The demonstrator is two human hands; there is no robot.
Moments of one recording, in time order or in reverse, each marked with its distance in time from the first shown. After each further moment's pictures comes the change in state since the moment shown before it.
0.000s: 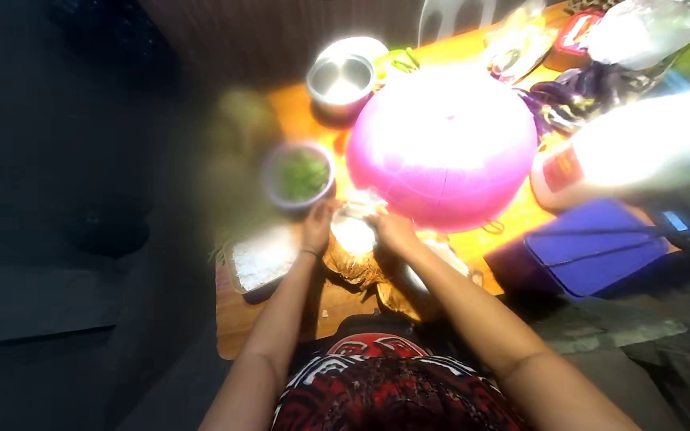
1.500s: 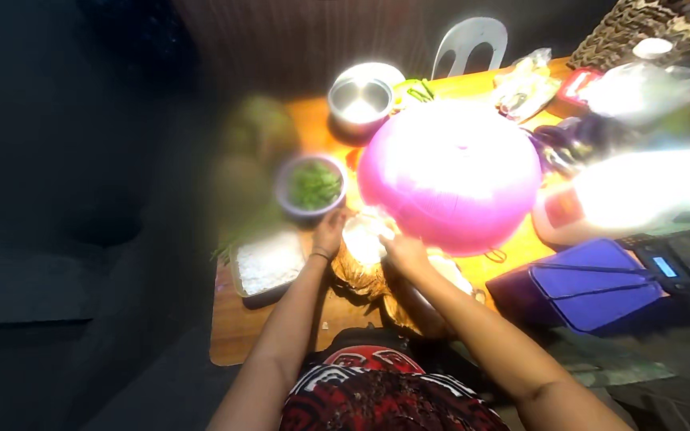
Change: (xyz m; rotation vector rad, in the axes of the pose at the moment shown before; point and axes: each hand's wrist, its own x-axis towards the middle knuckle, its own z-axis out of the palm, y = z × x) left_hand 0.017 -0.003 0.000 0.089 -0.046 -0.072; right_hand -0.004 -0.003 0.014 -0.278 0.042 0.052
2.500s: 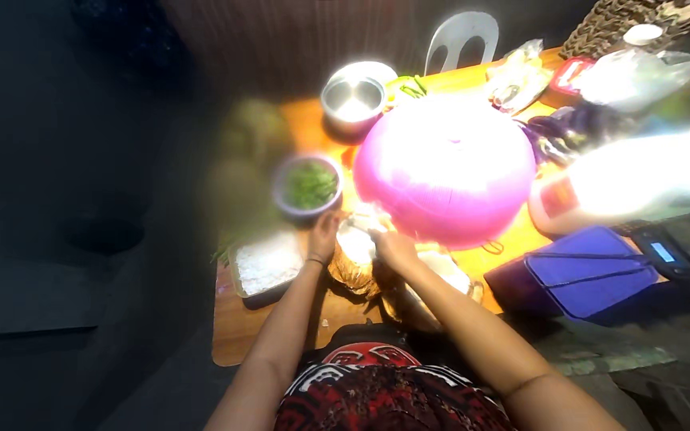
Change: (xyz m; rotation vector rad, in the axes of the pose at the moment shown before) left_hand -0.017 -0.007 -0.004 -0.035 0.055 0.079; right_hand -0.001 -0.021 -0.017 0.165 -0.133 0.029
